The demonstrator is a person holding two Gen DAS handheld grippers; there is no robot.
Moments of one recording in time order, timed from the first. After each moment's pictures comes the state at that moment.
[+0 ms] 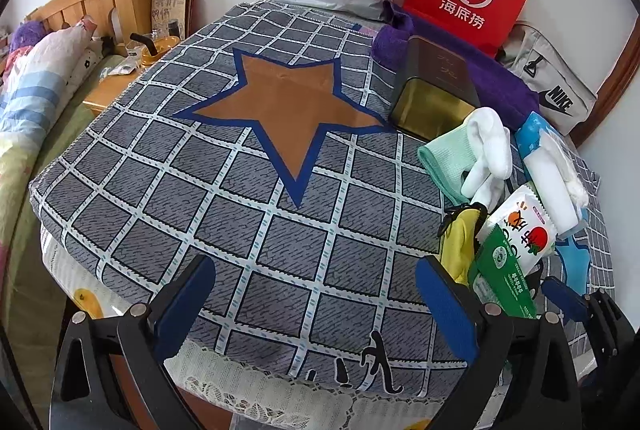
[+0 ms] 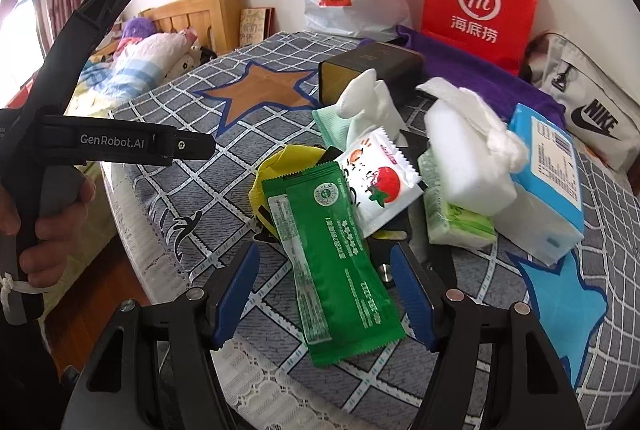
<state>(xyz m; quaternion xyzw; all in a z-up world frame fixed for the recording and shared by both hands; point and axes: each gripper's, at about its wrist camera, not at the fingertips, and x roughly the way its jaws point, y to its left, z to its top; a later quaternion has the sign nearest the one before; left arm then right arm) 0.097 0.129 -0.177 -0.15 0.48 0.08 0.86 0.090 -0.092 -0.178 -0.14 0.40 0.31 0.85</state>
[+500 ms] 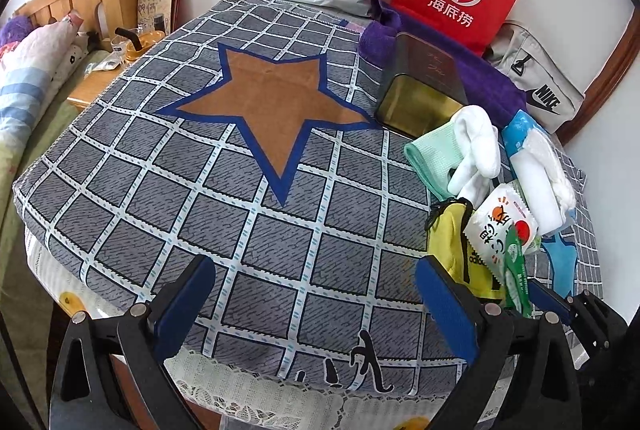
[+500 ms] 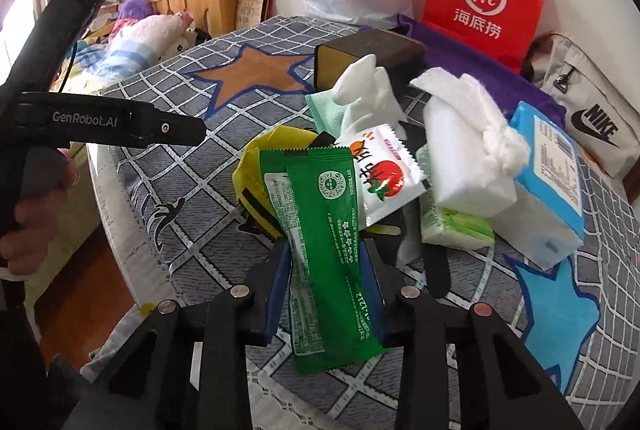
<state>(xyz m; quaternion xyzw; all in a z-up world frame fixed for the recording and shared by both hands) 0.099 0.130 -0.179 -0.16 0.48 0.05 0.86 0.093 -0.092 -0.182 -0.16 0.41 0.29 0.85</state>
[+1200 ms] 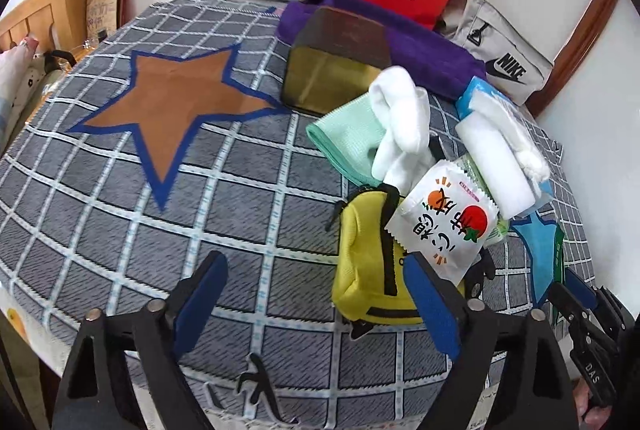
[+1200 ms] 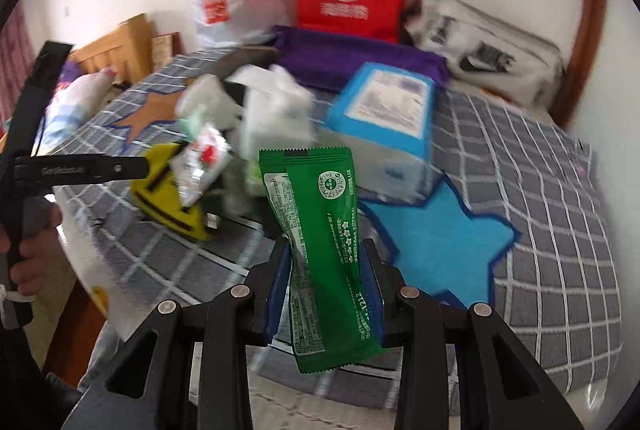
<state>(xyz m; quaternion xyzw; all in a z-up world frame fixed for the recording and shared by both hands) 0.125 0.068 -0.193 -0.14 0.48 -0.01 0.86 0.101 -0.205 -0.172 -0.07 0.41 0.17 0.89</state>
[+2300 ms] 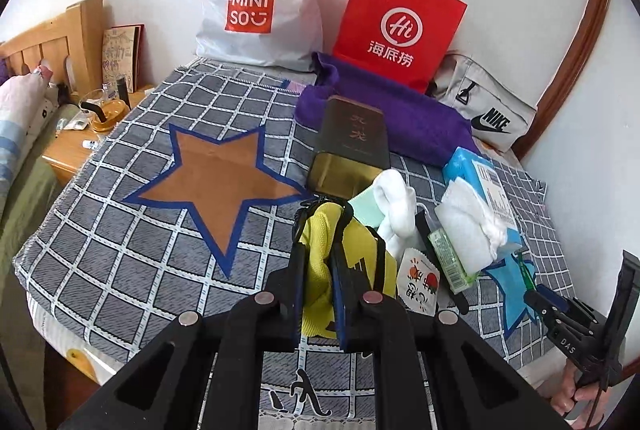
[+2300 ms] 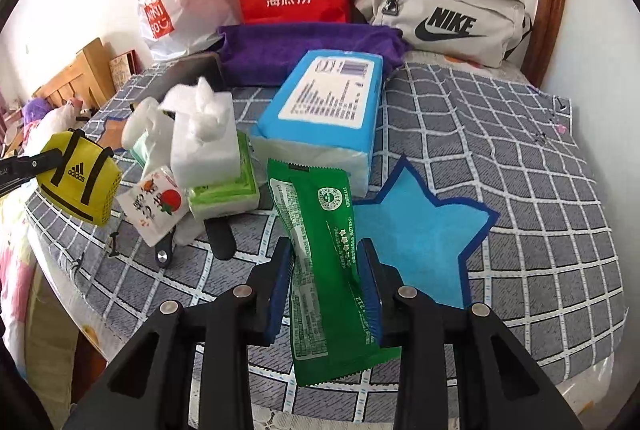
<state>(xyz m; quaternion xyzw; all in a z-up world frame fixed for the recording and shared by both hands) 0.109 0.111 -0.119 -0.14 0.41 0.00 0.90 0.129 -0.228 -0.164 -0.02 0.44 0.12 0.89</state>
